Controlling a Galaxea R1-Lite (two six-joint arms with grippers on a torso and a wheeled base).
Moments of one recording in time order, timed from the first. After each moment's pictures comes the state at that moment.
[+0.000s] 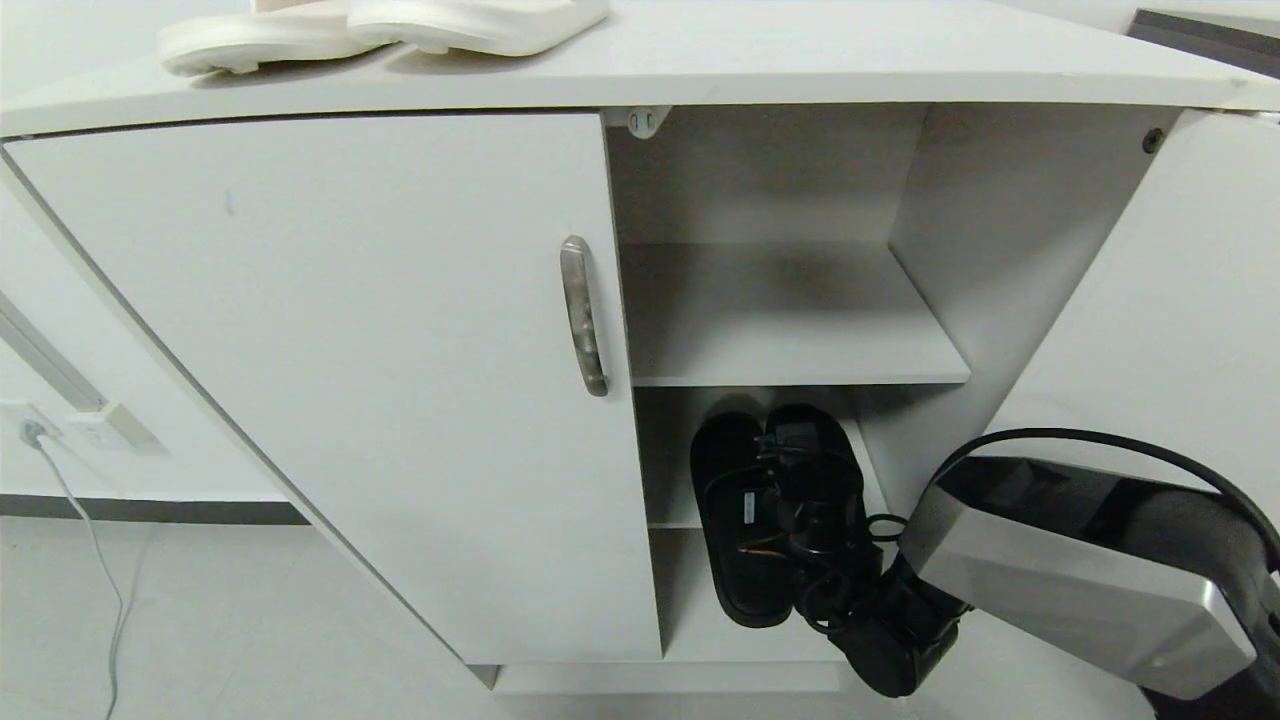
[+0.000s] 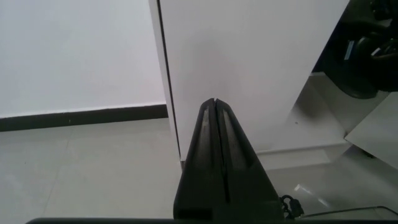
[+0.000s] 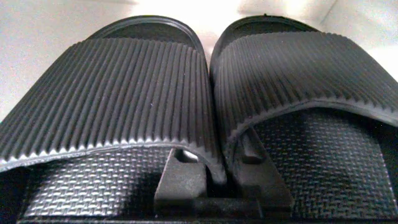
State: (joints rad) left arm 0.00 0.00 0.00 0.00 -0.07 0.03; right arm 0.68 2.45 -1.08 -1.31 -0.62 0.03
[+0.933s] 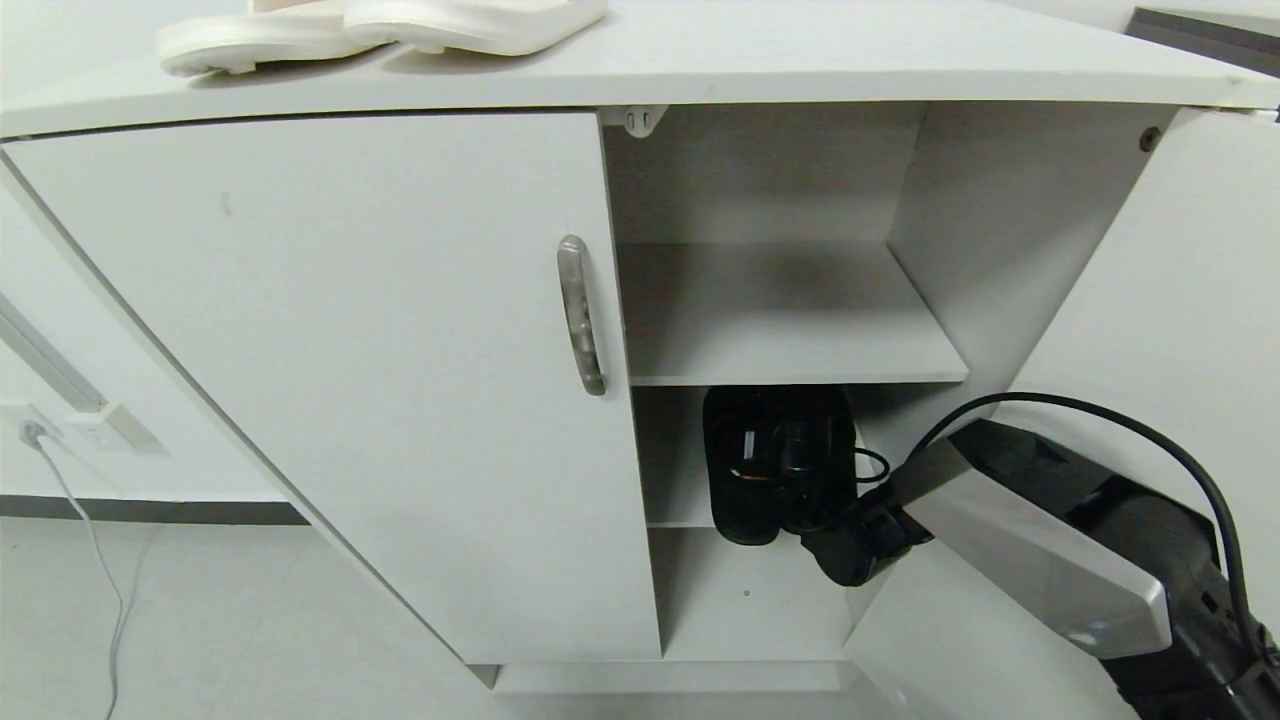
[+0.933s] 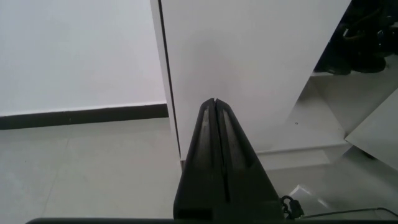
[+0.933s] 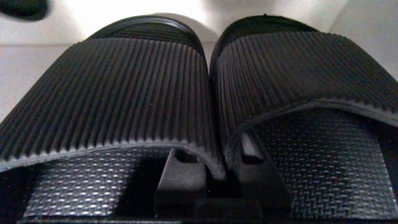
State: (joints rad) left arm 0.00 0.00 0.00 0.00 -0.06 0.02; right arm 0.58 2.55 -1.53 -0.94 -0.62 0.08
